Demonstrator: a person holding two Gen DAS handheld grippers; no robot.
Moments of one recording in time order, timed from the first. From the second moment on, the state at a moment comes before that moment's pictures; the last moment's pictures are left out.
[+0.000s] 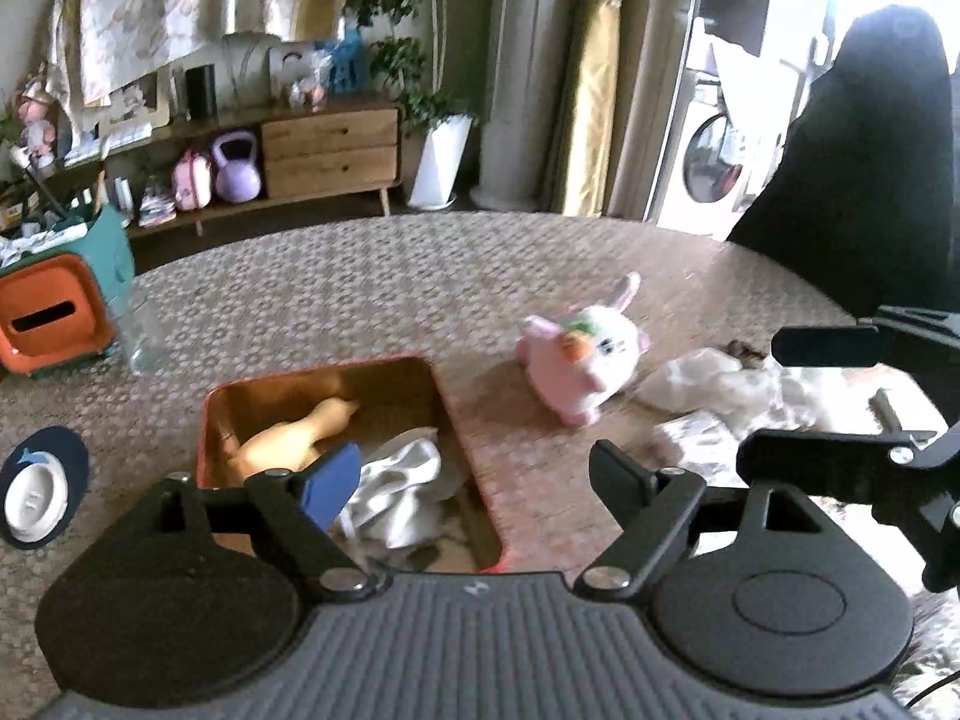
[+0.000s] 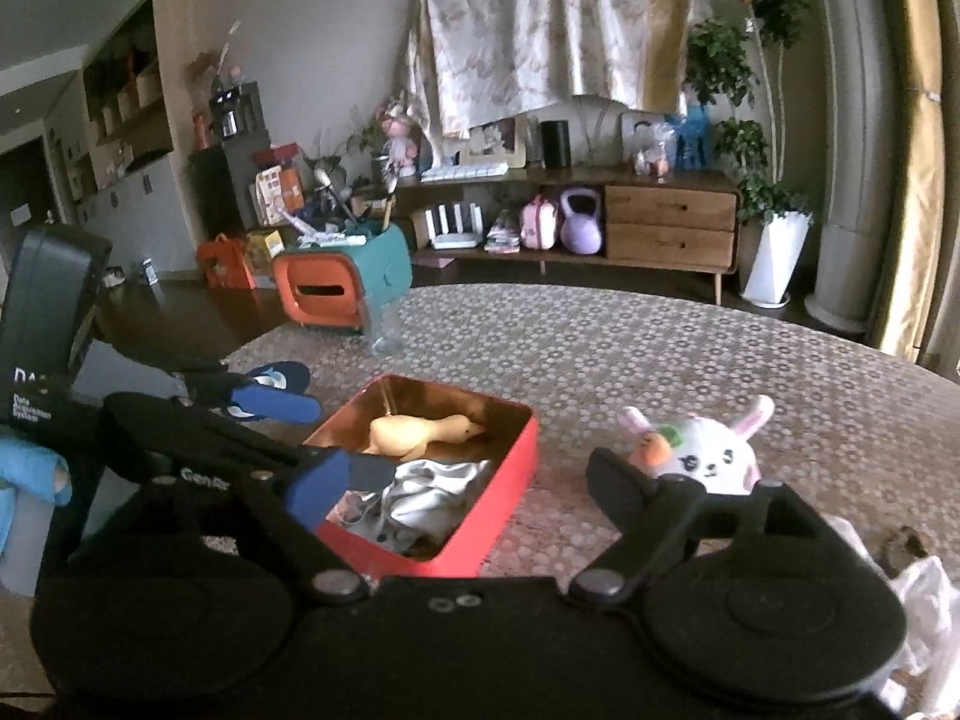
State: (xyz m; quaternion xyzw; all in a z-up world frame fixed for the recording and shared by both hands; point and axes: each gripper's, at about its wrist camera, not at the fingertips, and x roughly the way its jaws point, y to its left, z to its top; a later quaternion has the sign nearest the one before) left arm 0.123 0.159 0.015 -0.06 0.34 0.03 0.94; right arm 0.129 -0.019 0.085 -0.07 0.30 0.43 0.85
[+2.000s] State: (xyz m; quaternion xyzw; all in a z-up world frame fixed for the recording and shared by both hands) left arm 0.336 0.060 -0.064 0.00 0.35 0.02 0.94; right arm 0.275 -0.179 -0.027 -0.07 0.36 0.30 0.88
